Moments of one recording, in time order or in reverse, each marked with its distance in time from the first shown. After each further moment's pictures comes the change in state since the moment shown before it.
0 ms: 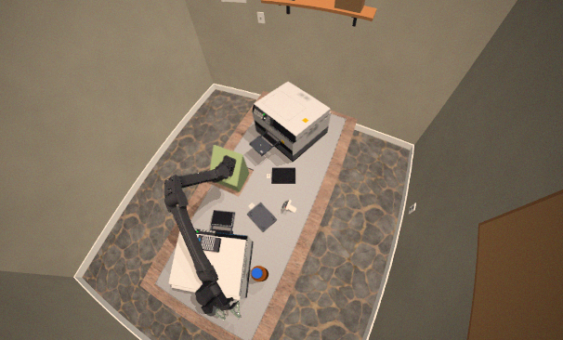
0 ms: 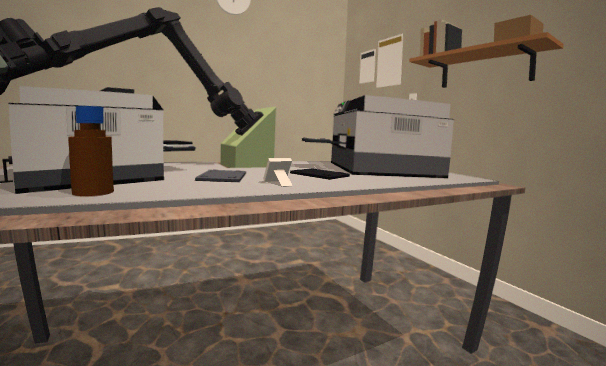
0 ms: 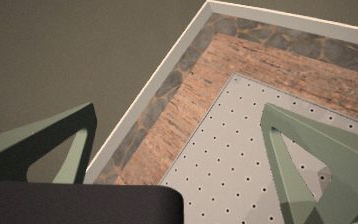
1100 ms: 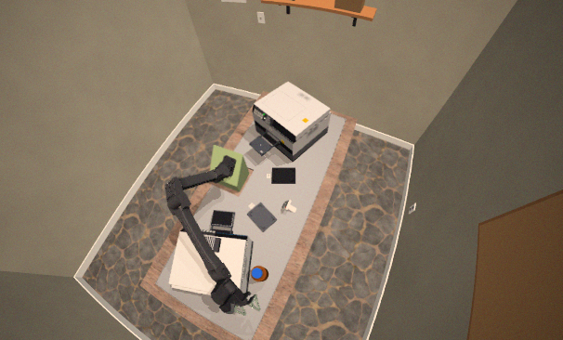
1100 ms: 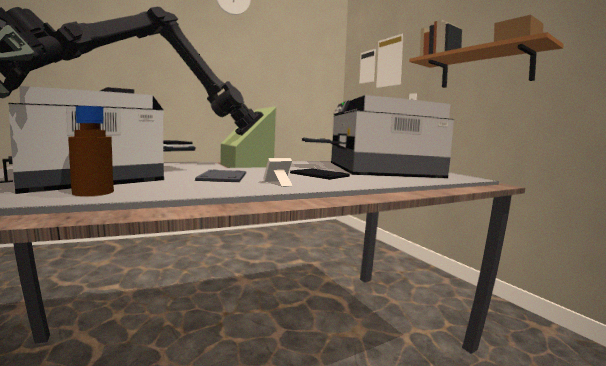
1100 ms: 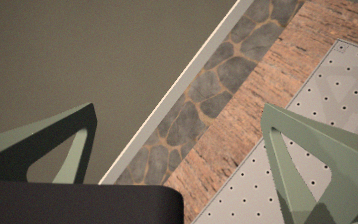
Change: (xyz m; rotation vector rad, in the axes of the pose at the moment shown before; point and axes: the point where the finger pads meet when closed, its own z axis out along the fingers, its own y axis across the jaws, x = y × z) arm 0.040 0.098 0.011 -0.150 0.109 0.041
